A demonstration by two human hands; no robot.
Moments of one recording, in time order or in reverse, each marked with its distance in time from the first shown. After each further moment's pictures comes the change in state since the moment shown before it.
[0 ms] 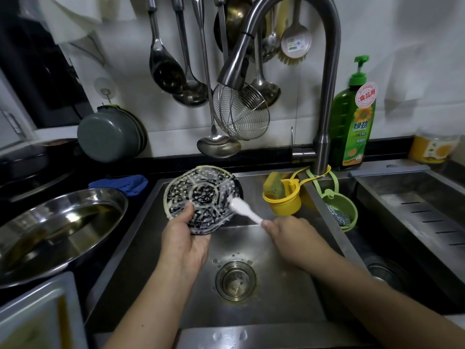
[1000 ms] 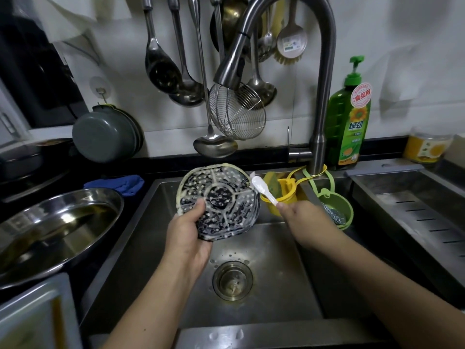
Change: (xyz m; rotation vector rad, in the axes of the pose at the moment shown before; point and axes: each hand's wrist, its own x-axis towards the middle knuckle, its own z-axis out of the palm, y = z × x) left_hand -0.017 -0.007 0.008 0.320 -0.106 0.047; right_hand 0.014 0.023 -0.023 0.224 0.075 0.179
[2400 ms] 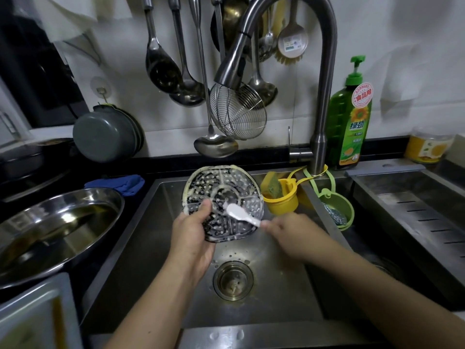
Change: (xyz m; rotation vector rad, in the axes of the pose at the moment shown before) left_hand -0.008 -0.001 0.008 0.090 0.023 0.025; right_hand -0.012 -0.007 0.019 -0.106 -0.145 -0.098
